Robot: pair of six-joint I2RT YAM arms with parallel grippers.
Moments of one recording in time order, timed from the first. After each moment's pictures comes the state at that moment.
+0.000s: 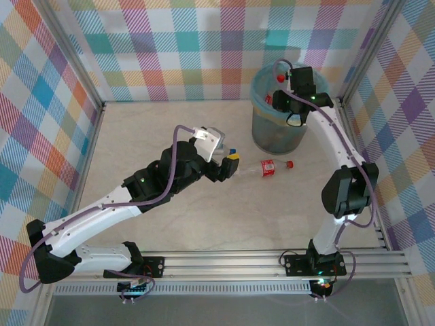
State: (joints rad) left arm -0.99 1.17 1.20 -0.32 -0.27 -0.13; right arm 0.22 1.81 1.82 -0.70 0.10 0.20
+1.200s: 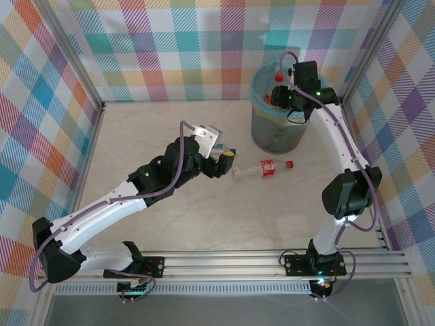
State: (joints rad) left arm -0.88 1.22 1.17 -0.35 -0.23 -0.13; right arm 0.22 1.80 1.94 -0.84 -0.01 0.32
